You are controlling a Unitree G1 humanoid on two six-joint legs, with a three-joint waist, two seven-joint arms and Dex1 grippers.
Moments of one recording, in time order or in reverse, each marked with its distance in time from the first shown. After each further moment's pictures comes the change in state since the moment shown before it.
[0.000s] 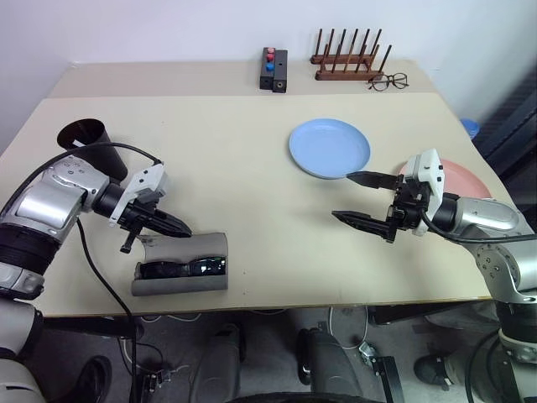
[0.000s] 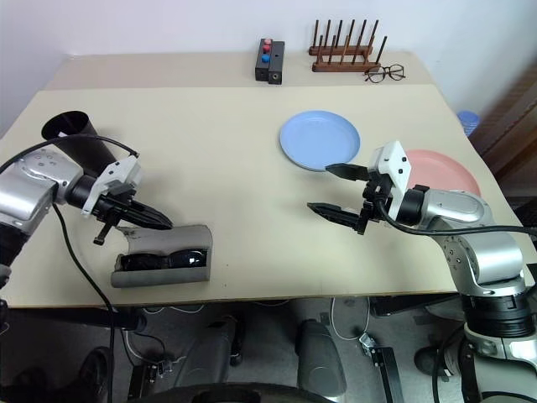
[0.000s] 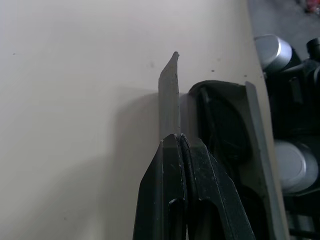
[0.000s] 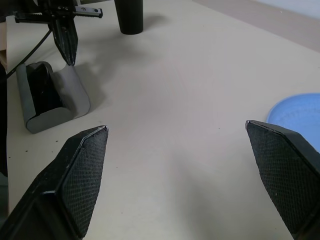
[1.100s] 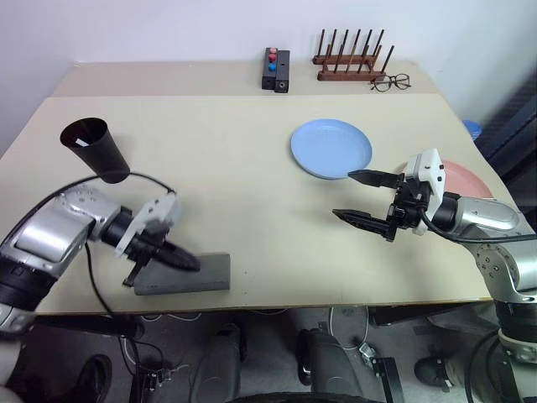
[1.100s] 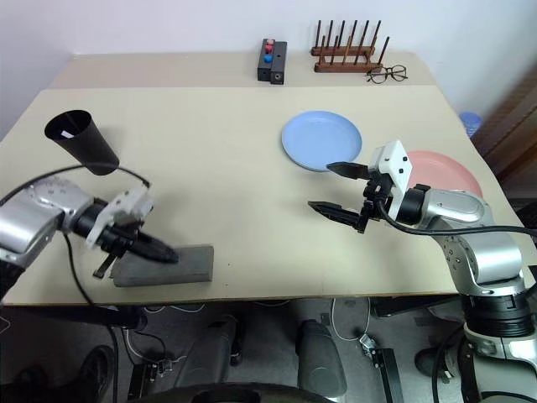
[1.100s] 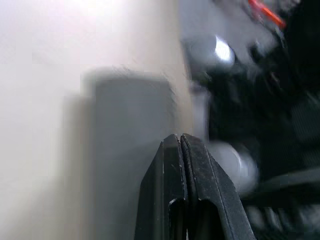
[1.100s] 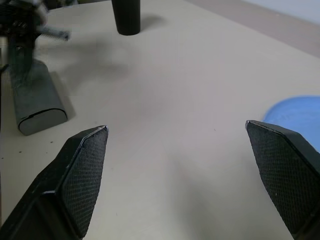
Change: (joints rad) left arm 0.167 -0.007 0.140 -0.285 -0.080 0.202 0.026; right arm -0.001 0.003 0.000 0.008 -0.011 -0.020 -0.011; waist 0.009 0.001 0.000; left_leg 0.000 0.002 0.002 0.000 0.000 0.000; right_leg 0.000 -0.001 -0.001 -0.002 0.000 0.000
